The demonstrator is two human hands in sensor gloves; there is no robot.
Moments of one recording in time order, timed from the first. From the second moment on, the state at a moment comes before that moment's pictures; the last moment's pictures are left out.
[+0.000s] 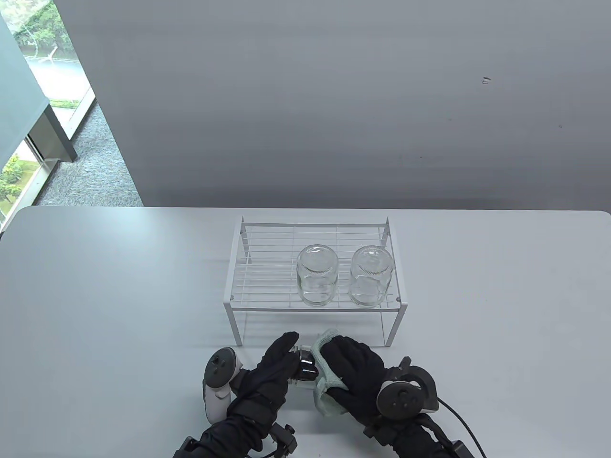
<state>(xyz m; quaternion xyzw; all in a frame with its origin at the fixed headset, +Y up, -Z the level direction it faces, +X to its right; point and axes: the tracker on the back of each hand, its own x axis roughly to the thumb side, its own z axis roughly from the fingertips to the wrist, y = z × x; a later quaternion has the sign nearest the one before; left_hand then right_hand) -0.131 -0.762 -0.293 -0.16 -0.13 0.71 0.67 0.104 -0.734 -0.281 0.42 -0.14 0.86 0.27</state>
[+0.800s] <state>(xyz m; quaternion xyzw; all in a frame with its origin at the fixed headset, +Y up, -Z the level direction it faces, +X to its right) -0.129 -0.772 -0.287 -0.16 -0.09 0.83 0.53 0.106 -0.796 -0.289 0.16 0.14 0.50 0.84</state>
